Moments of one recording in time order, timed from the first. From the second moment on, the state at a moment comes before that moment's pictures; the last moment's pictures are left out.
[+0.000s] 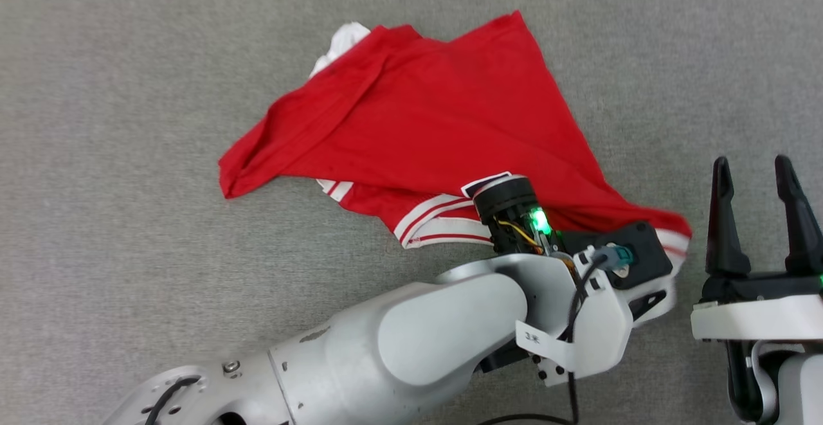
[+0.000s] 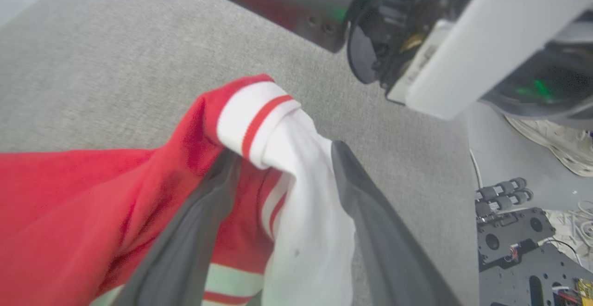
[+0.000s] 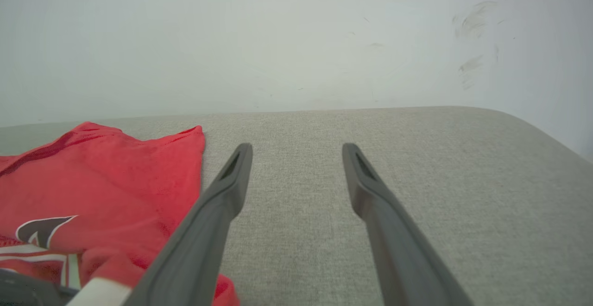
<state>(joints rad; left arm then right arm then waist) -0.99 0.05 -1.28 0.37 -0.65 -0.13 0.24 -0.16 -0.05 -0.15 -0.03 0.11 0.13 -0.26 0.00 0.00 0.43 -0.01</state>
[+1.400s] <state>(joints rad) -0.19 0.32 -0.39 0.15 -0.39 0.23 -0.26 0.06 -0.05 -0.12 0.02 0.14 0.13 -0.26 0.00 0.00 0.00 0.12</state>
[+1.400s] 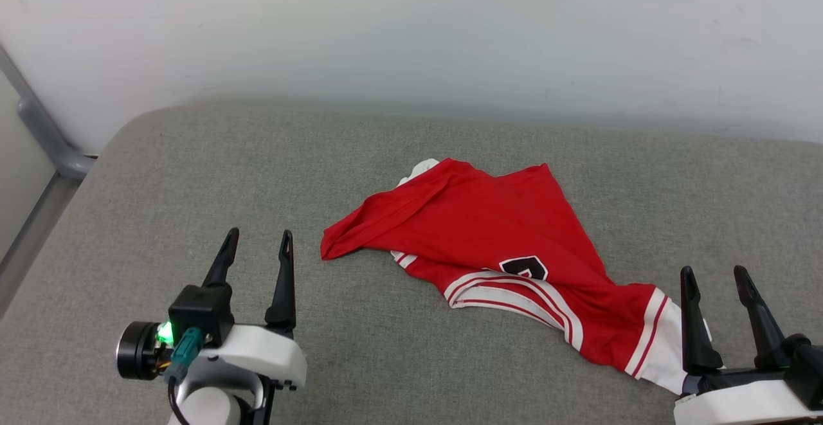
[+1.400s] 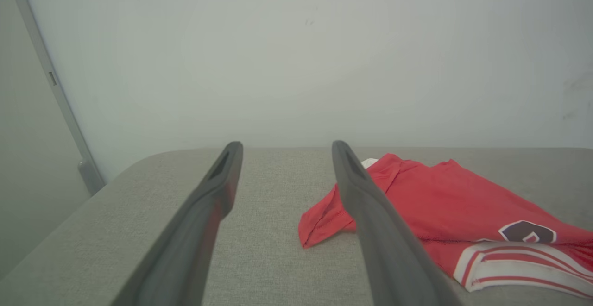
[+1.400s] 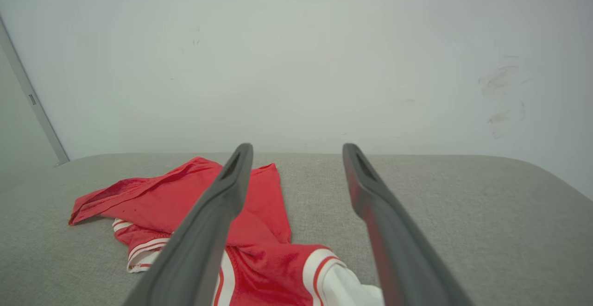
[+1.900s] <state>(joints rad) 0.01 0.15 -0.21 0.12 -0.20 0.04 -0.26 0.09 -0.05 -0.06 0.03 0.15 0.13 -0.26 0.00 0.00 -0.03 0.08</state>
